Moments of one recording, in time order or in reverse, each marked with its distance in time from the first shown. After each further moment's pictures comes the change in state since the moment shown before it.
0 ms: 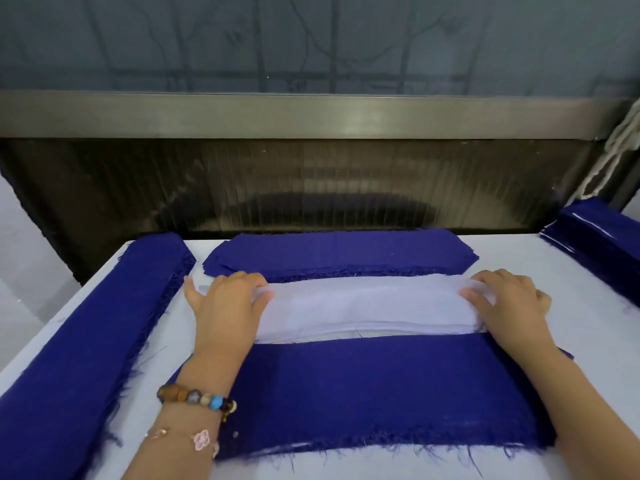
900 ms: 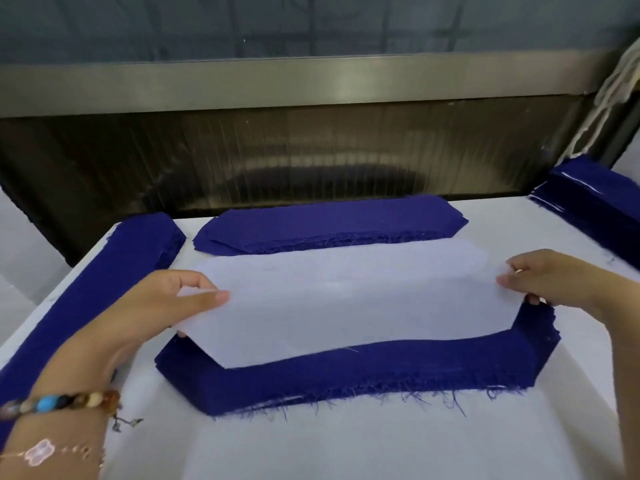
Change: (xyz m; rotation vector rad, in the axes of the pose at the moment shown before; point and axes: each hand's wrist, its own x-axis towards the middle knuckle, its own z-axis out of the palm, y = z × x) left_hand -0.016 -0.059 -0.064 -0.651 -0.630 -0.197; right_hand -0.005 0.043 -0.063 0.217 -0.579 0.186
